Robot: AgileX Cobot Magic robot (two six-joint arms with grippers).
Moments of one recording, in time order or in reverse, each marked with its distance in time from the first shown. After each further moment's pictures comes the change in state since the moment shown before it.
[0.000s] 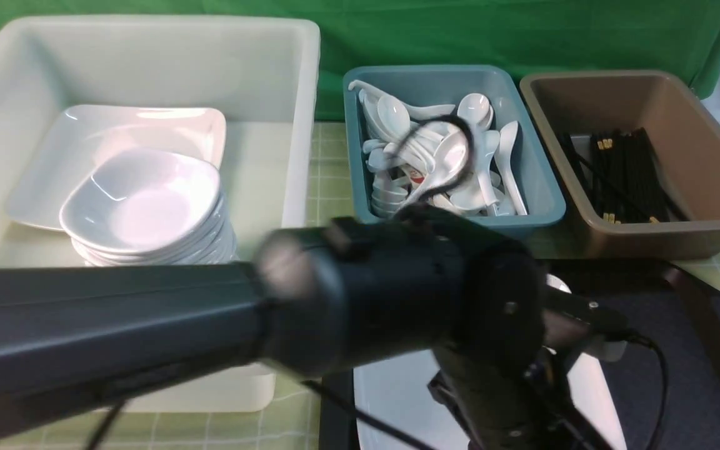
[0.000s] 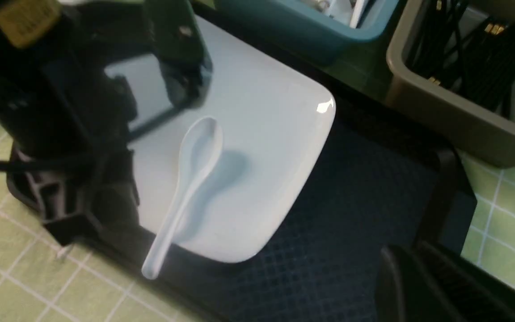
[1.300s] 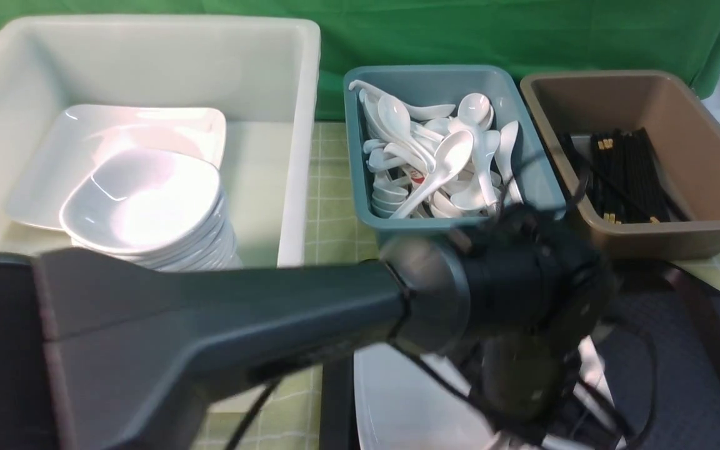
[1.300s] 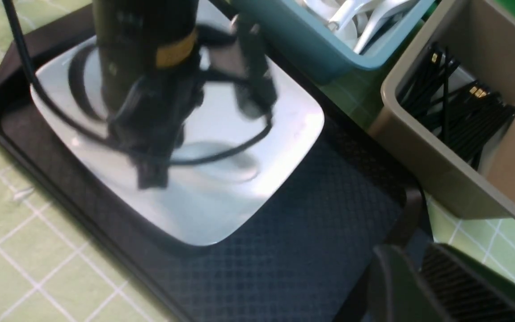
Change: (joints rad) right arm 0.000 -0.018 0.005 0.001 -0.001 -0.261; left arm 0.000 0.172 -0.255 0.338 0.152 -0.174
